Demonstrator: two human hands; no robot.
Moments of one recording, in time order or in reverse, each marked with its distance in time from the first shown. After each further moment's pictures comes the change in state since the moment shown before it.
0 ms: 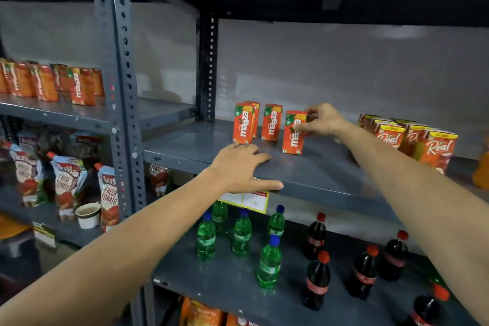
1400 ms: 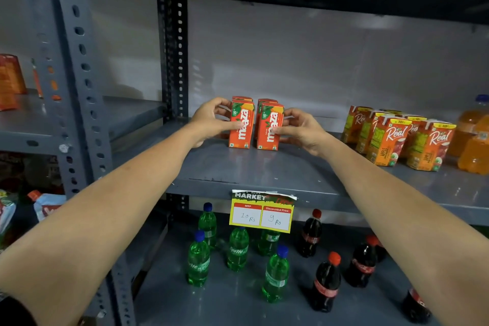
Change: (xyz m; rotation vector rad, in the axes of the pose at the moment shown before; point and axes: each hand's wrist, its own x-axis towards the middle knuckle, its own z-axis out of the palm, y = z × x) left_hand 0.102 -0.129 0.017 -1.255 0.162 -0.263; right_hand 0.015 0.012 0.070 0.464 0.040 0.077
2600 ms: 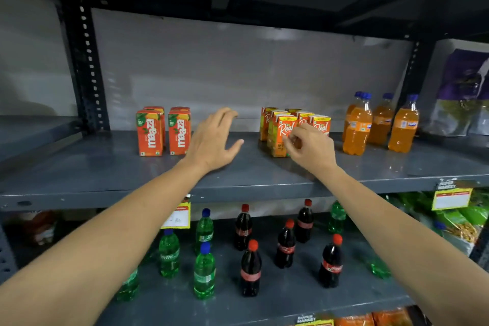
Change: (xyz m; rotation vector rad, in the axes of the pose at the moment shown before) left_hand -0.046 0.068 0.177 0.757 0.133 0.787; right_hand -0.141 0.008 -0.167 -1.283 0.636 -0.463
